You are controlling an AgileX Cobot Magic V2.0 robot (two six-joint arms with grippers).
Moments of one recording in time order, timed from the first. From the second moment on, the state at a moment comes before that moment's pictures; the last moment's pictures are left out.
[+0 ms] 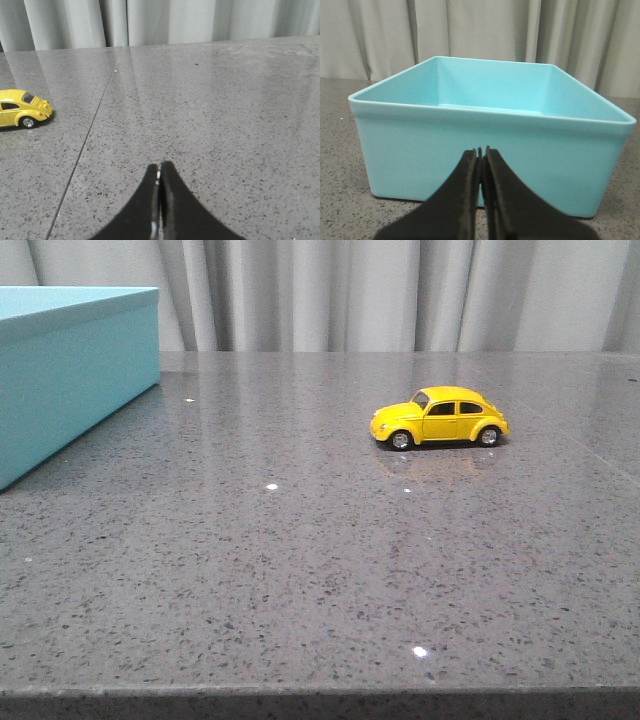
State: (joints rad) left arm 0.02 0.00 0.00 -0.11 0.03 -0.01; right arm -0.01 -0.01 0.03 -0.07 0.15 0.19
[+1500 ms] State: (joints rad) left arm 0.02 0.00 0.00 -0.12 0.03 0.00; right arm -0.01 -0.01 0.03 -0.07 0.09 0.19
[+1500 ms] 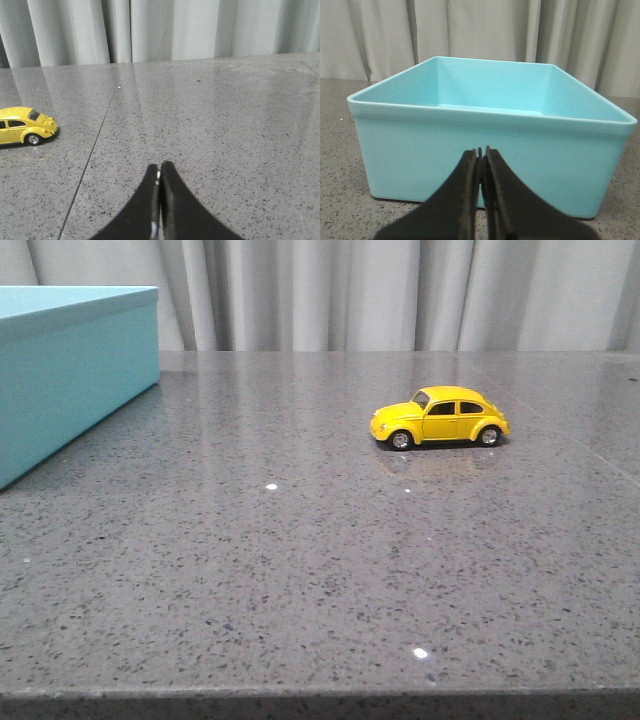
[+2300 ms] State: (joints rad) left arm 0.02 0.31 -0.35 -0.12 0.14 0.00; right arm -0.01 0.21 -0.32 -0.07 0.33 0.19
